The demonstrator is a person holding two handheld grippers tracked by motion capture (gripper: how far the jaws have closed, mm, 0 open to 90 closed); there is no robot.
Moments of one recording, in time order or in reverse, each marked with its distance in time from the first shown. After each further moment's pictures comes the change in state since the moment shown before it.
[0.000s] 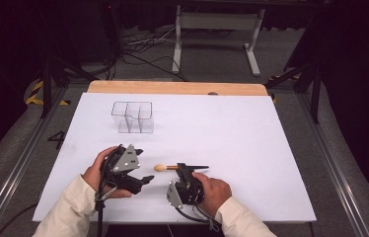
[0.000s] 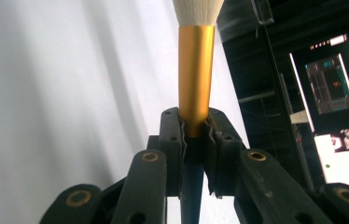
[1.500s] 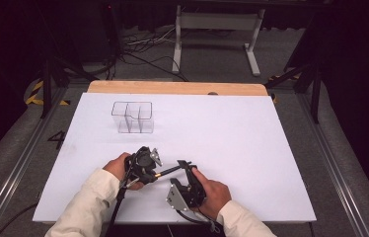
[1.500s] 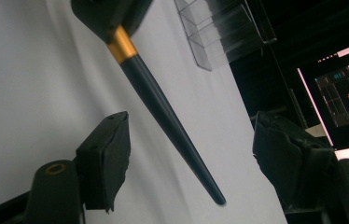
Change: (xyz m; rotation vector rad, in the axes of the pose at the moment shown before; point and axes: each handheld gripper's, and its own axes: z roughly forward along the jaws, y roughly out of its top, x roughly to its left) left arm 0.003 0.023 0.077 0.499 -0.251 -0.009; right arm 0.012 0.003 -0.001 -0.098 0.034 0.014
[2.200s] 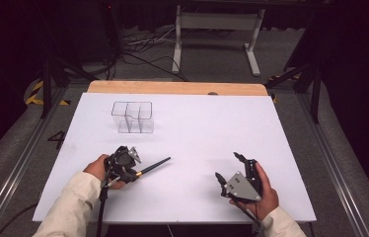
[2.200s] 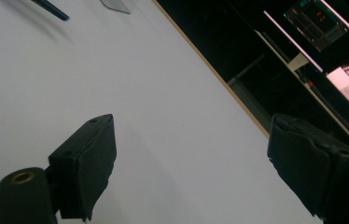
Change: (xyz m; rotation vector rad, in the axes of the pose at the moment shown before) left arm 0.024 -0.047 -0.003 0.017 0.019 -0.128; right arm -0.062 -0.103 -0.069 0.015 -0.086 0.357
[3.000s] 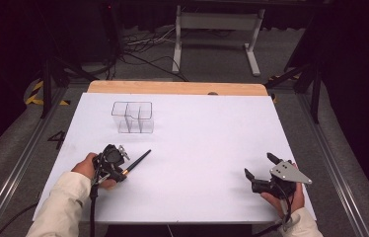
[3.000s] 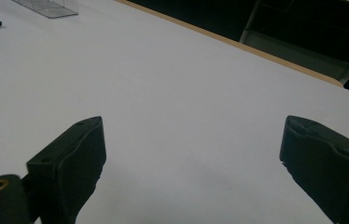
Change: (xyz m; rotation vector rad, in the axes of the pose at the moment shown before) left arm 0.020 -0.028 -0.006 0.074 0.057 -0.111; right arm -0.065 -0.083 -0.019 0.026 0.067 0.518
